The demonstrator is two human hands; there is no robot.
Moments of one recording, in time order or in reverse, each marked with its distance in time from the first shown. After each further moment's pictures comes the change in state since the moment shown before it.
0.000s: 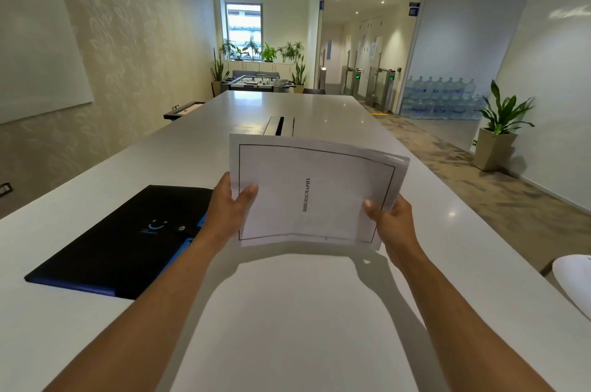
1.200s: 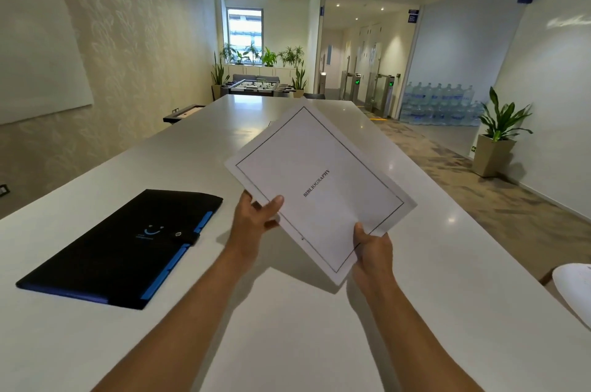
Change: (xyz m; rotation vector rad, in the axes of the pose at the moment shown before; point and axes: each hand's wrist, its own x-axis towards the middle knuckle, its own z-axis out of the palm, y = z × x) left_hand -0.017 0.003 0.041 -0.445 -0.054 -0.150; right_hand -0.020 0.028 0.041 0.536 0.264 0.351
